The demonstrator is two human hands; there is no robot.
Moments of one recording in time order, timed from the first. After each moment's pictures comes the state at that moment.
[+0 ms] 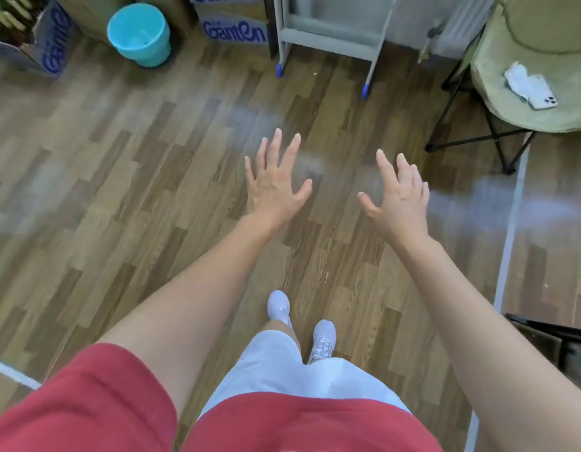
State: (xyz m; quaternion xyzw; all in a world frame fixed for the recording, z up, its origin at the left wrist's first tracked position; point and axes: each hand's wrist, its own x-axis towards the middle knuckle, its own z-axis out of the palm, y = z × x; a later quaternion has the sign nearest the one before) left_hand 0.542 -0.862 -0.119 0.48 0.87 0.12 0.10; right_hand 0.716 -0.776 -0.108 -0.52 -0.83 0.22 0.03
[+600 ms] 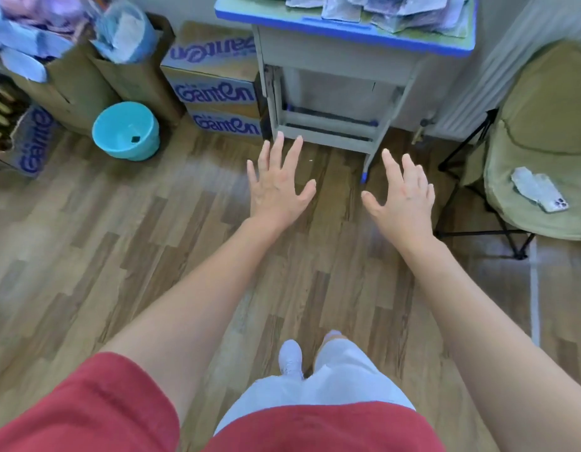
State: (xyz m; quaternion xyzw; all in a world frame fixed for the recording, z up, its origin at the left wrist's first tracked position) left_hand 0.272 -0.558 -0.083 0.50 0.85 0.15 0.09; right_hand 0.451 -0.485 -0.069 -0.54 -0.81 0.20 0.08
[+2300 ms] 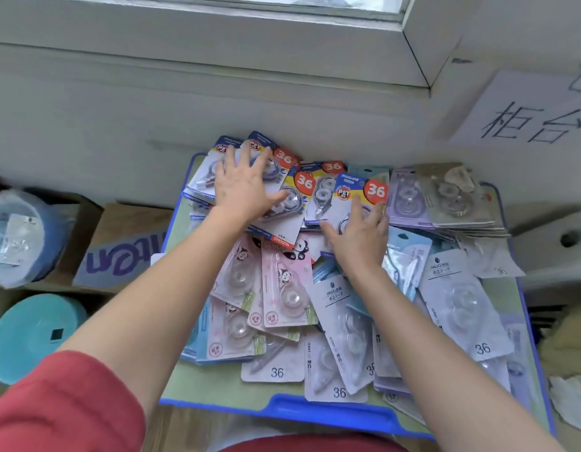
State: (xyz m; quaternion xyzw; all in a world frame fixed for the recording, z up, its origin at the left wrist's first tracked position) left_hand -0.134 0.173 -0.057 0.56 0.83 0.00 0.06; right_hand 0.064 0.178 -0.082 -0.67 -0.71 0.21 0.04
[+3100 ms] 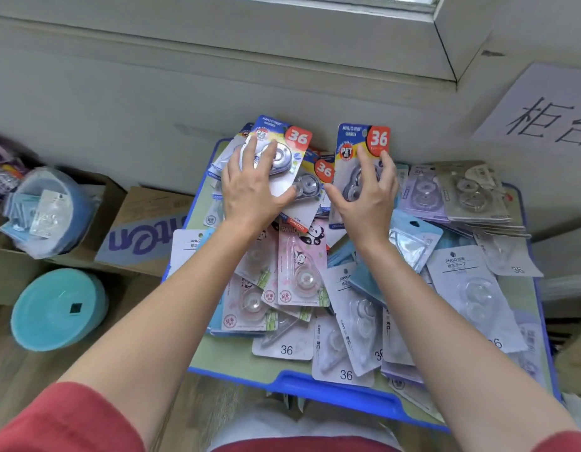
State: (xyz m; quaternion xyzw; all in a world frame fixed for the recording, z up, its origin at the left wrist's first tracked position) left_hand -0.120 0.117 -0.051 0.51 0.84 0.17 0.01; right_hand 0.046 0.179 -0.059 -0.54 -0.74 0.24 0.33
